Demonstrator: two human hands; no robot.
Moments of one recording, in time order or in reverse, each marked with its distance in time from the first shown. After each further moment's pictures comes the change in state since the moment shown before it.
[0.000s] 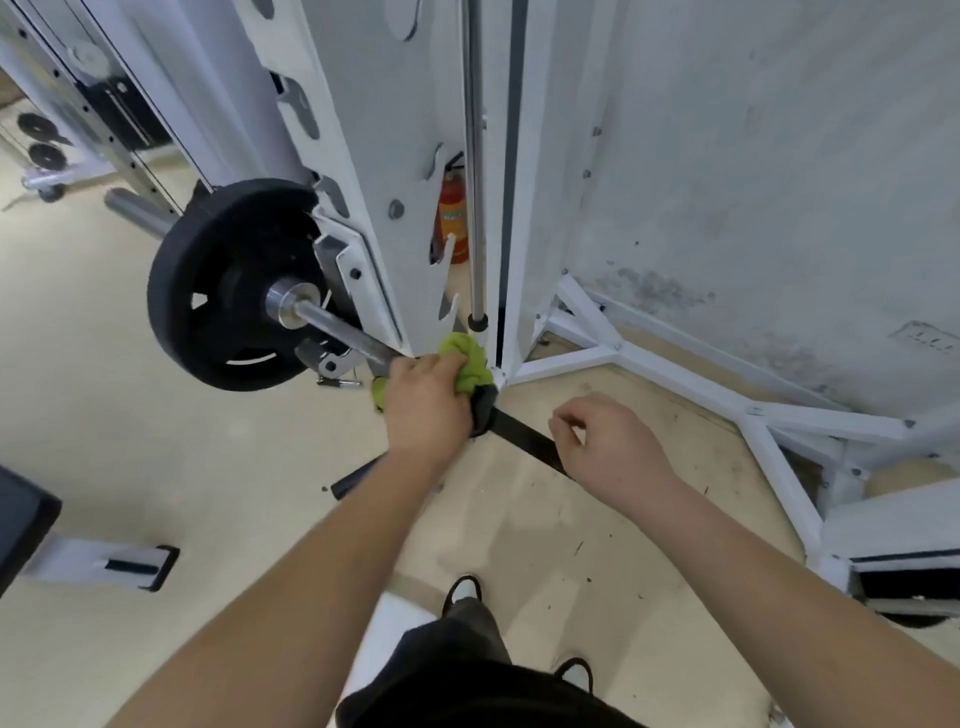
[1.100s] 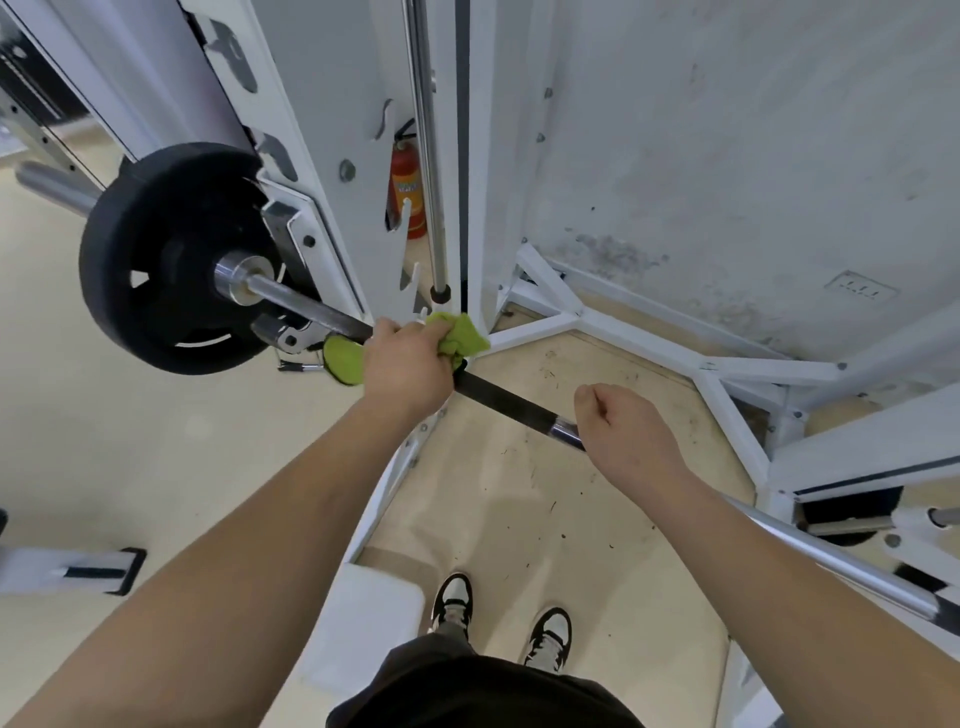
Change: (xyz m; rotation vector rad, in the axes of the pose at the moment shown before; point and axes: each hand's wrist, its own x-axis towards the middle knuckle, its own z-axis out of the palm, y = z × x) left_hand 0.003 0.025 -0.016 0.096 -0.318 0.069; right_hand -0.052 0.028 -0.012 0.055 0.055 0.266
